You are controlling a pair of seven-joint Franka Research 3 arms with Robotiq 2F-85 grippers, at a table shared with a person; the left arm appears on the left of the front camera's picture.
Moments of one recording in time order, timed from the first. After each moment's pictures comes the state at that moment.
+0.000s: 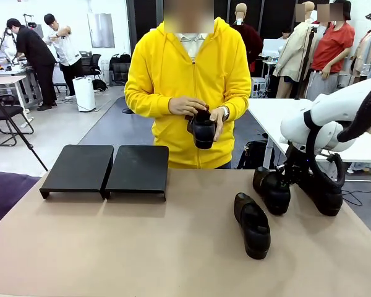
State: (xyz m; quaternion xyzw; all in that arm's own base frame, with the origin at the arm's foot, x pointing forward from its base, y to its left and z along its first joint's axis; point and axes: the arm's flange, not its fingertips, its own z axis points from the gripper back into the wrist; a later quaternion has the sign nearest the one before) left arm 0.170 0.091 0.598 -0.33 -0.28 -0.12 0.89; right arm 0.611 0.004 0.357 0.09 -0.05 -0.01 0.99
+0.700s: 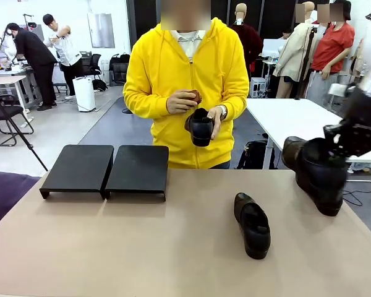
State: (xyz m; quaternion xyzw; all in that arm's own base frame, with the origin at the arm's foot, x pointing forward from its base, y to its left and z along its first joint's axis) left arm 0.170 0.091 0.599 -0.33 -0.28 -0.12 0.89; right arm 0.356 0.016 0.578 0.10 -0.08 -0.04 0.99
